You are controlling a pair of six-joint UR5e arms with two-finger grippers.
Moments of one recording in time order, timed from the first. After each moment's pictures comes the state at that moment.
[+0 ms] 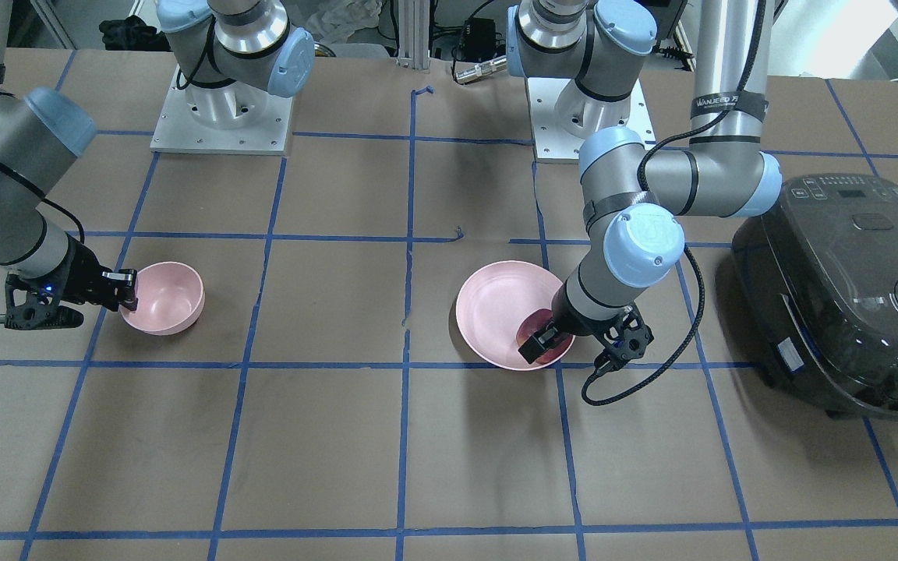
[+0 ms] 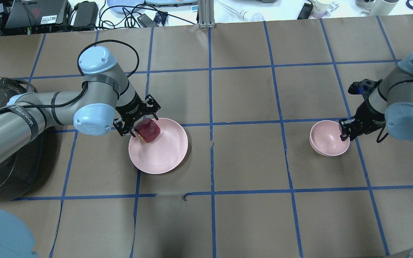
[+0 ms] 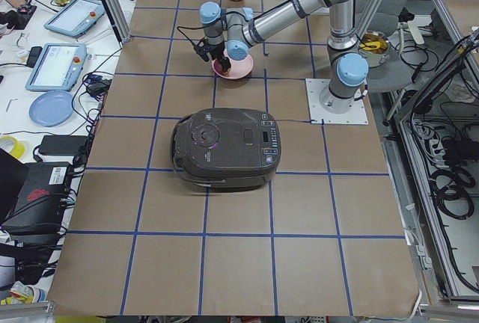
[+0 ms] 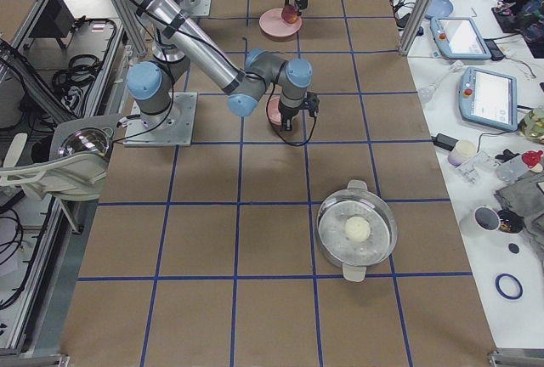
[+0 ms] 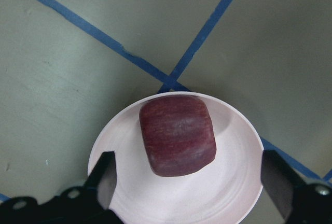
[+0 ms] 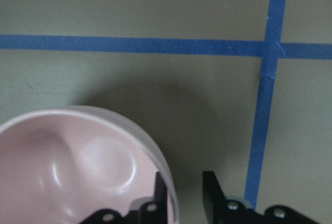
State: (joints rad) left arm -1.57 -1.92 -1.91 -0.96 1.48 -0.67; right arm 1.13 -1.34 2.06 -2.16 -1.53 -0.48
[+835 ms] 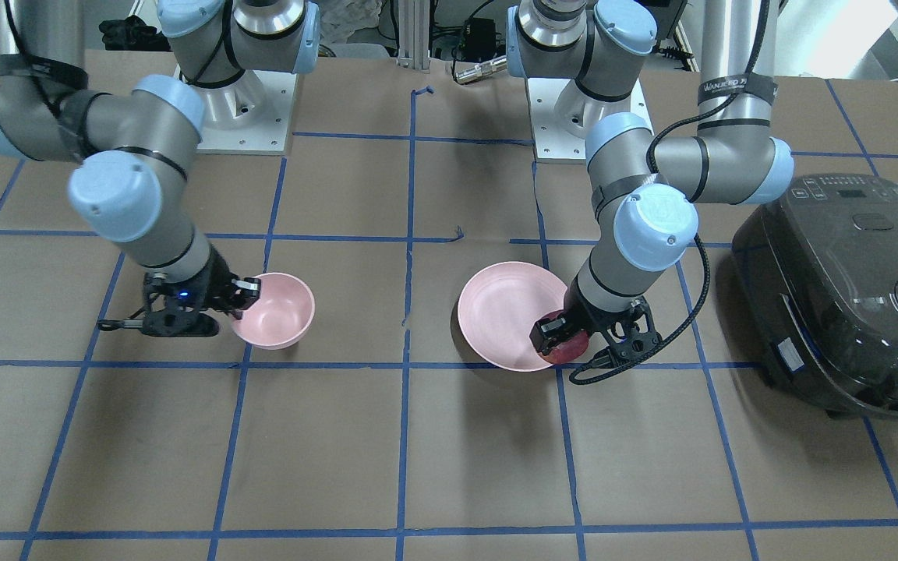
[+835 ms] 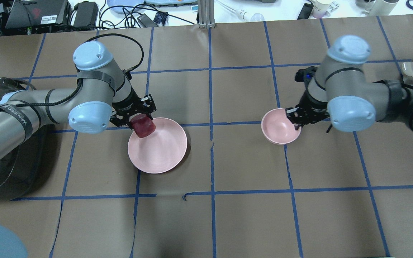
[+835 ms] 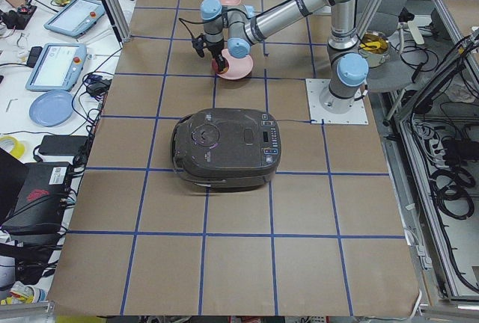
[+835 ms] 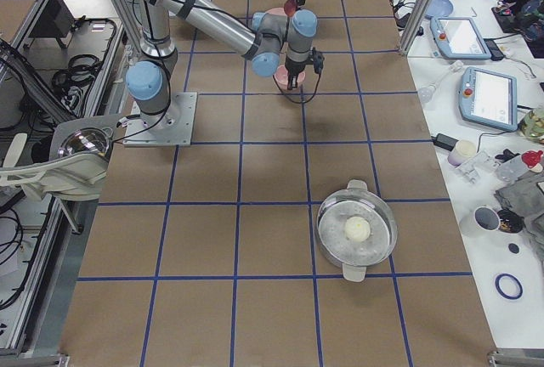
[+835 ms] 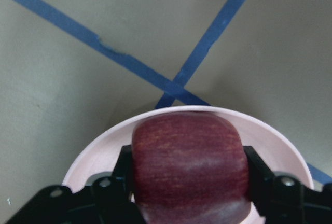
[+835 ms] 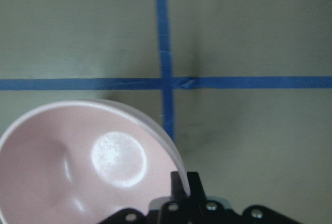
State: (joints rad) left arm -1.56 -1.87 -1.89 -0.96 1.53 -0.36; right arm 1.55 -1.34 1.96 -2.12 -1.50 -0.01
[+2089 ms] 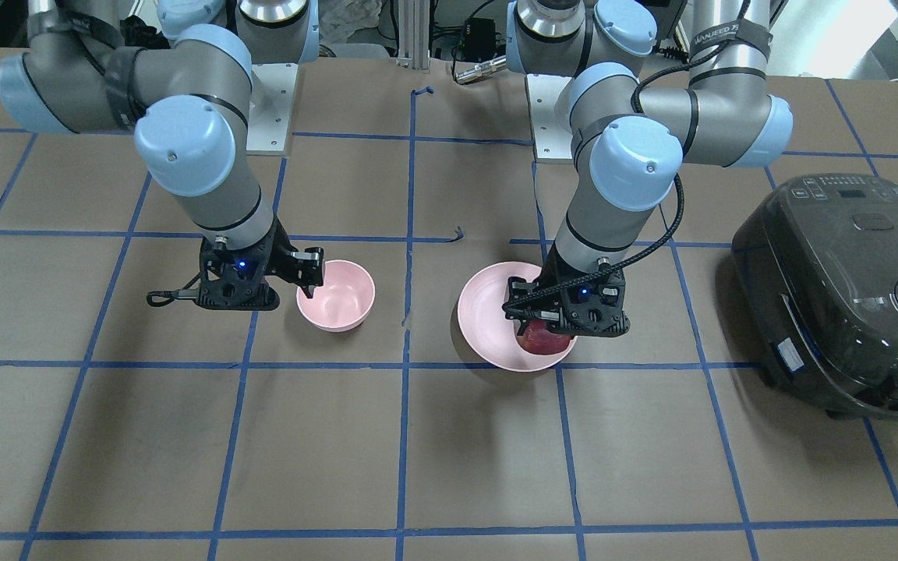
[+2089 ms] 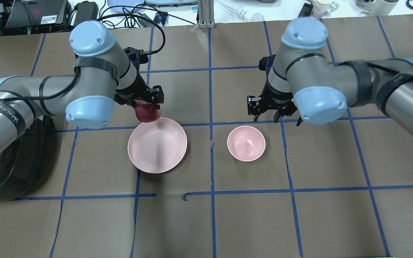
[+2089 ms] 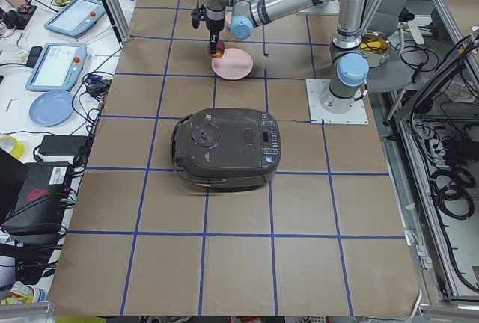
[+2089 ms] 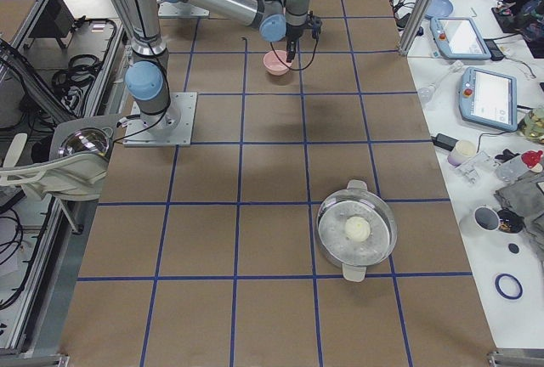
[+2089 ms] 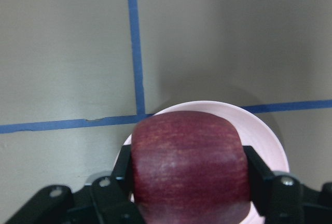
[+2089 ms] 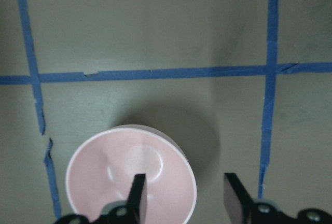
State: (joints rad) left arm -1.65 -1.80 -1.84 -0.96 1.51 -0.08; right arm 1.67 -1.40 1.79 -1.91 -1.48 0.14
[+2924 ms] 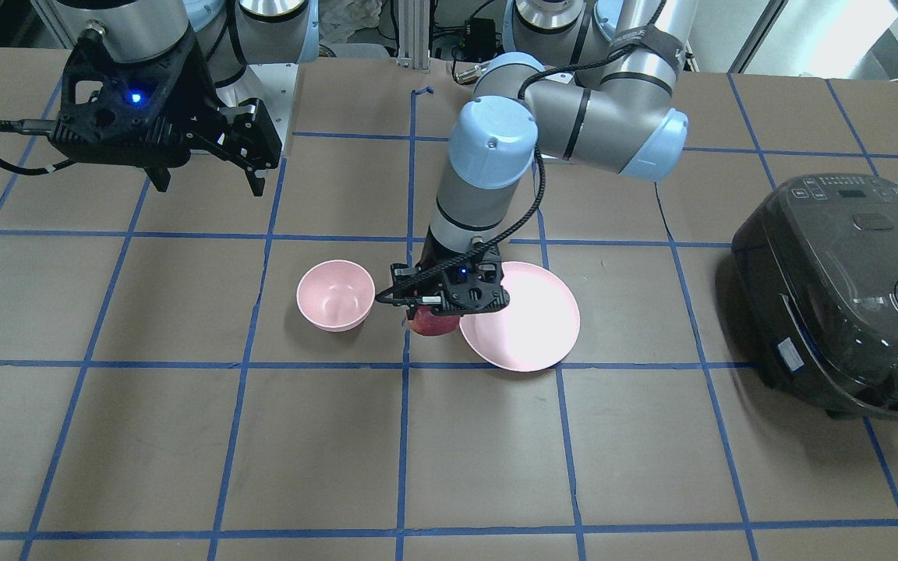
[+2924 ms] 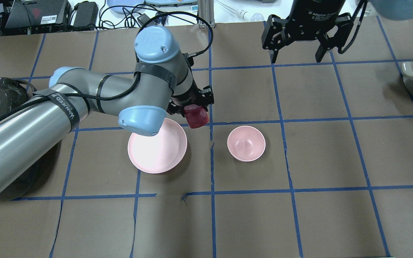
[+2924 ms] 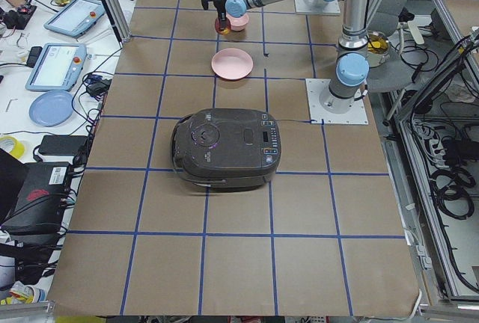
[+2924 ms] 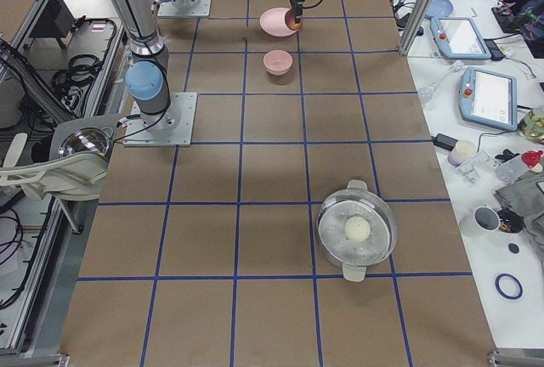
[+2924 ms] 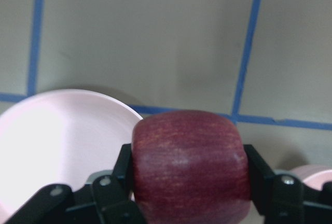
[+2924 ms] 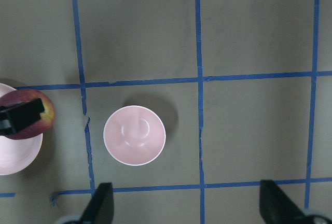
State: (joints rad) left arm -1.92 -1.88 -1.75 -0.95 1.47 -0.55; right arm 1.67 -1.48 1.34 -1.44 -1.57 0.14
